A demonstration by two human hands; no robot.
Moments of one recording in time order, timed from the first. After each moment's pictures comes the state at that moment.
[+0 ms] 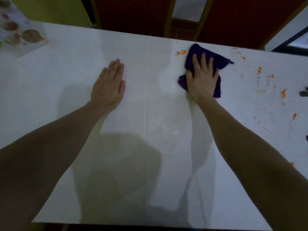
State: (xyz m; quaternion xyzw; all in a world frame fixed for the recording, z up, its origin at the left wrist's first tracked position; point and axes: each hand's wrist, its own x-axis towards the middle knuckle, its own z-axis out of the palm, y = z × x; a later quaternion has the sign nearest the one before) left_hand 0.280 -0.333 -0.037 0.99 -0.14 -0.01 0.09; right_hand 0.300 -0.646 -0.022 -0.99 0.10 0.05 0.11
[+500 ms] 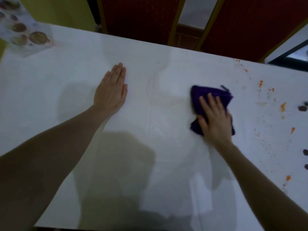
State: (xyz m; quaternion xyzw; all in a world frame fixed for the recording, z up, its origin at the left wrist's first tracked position) left_hand 0.288 -0.331 -0.036 0.99 -0.12 -0.01 0.07; right_hand 0.197 -0.694 -0.019 -0.99 -0.04 0.08 0.10
